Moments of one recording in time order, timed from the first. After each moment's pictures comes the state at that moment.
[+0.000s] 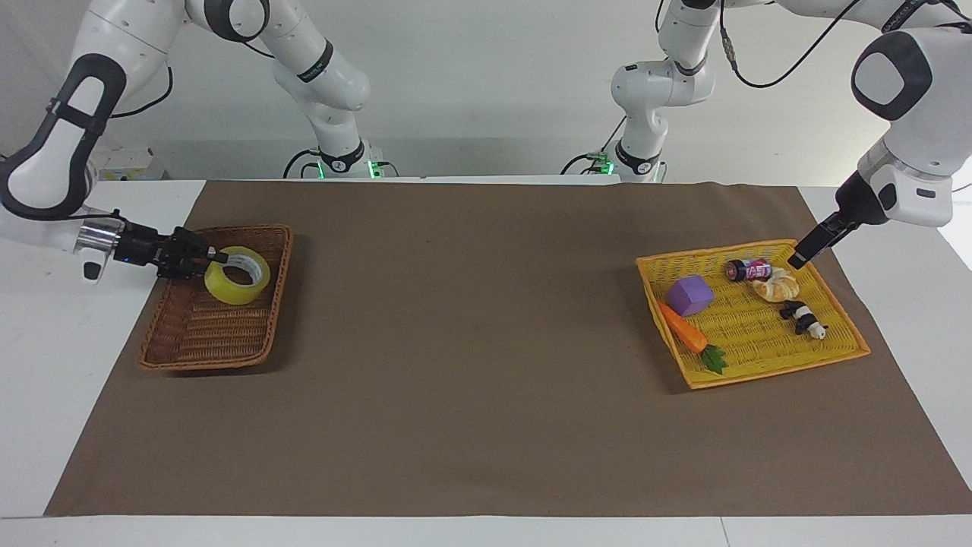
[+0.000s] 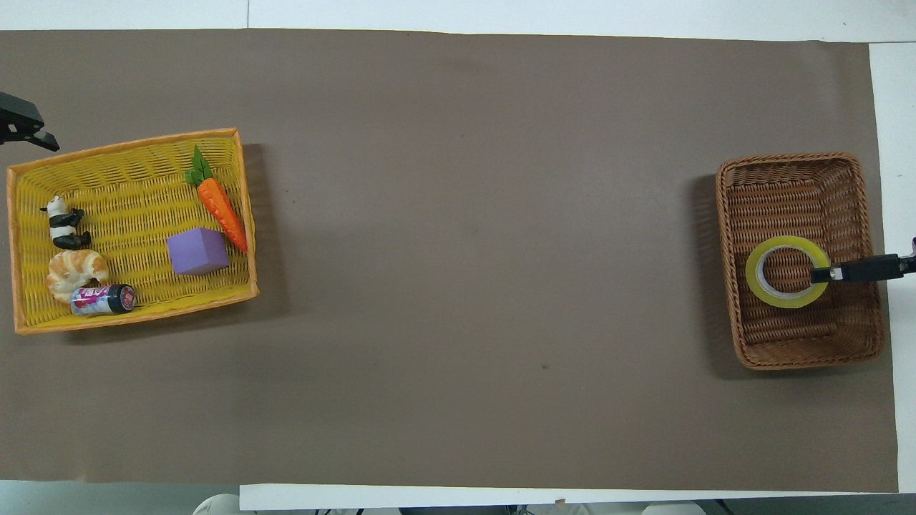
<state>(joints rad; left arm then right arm) -0.02 0.12 0.05 -1.53 -0.06 1.63 -0.41 -0.49 0.37 -0.18 -1.84 0.65 1.48 -1.01</state>
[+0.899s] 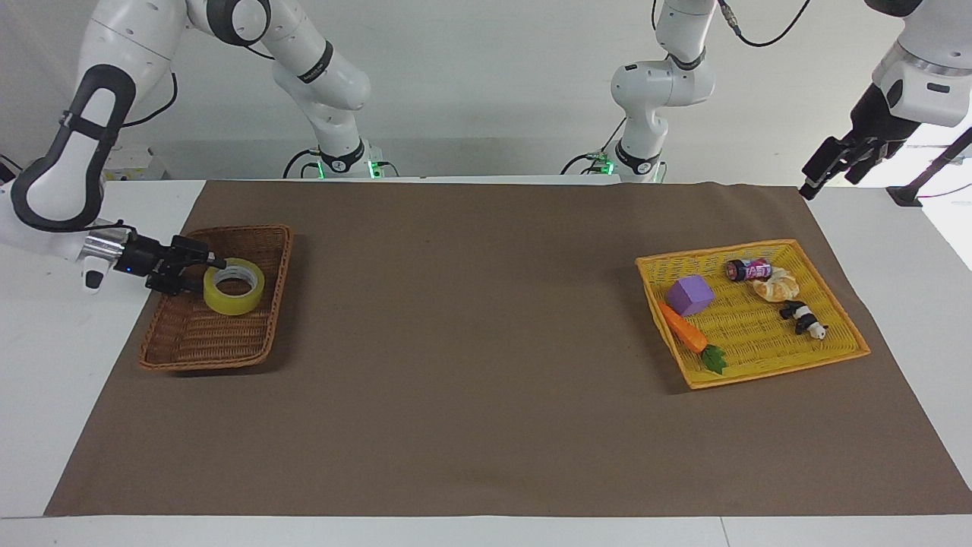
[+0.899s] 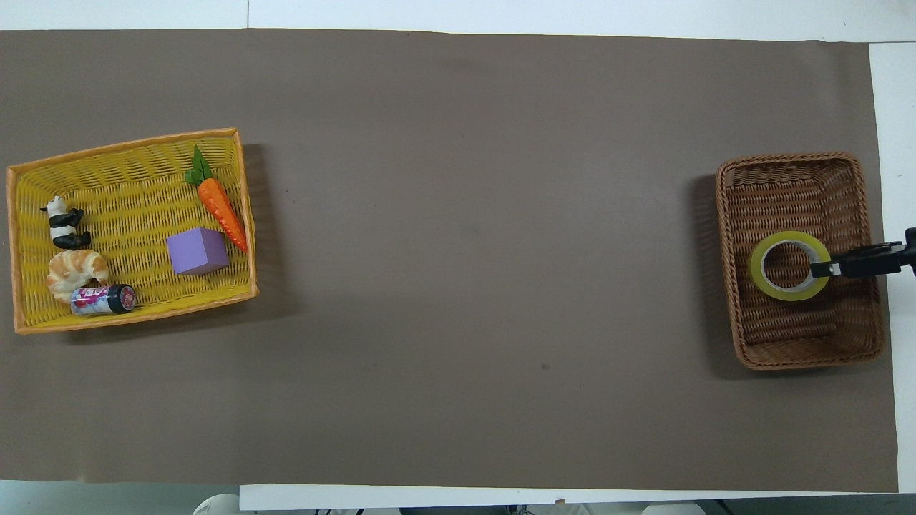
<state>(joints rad) -0.06 -0.03 0.02 -1.46 0.00 1.47 -0.25 -0.45 0.36 -0.17 -1.83 0.56 1.61 -1.07</state>
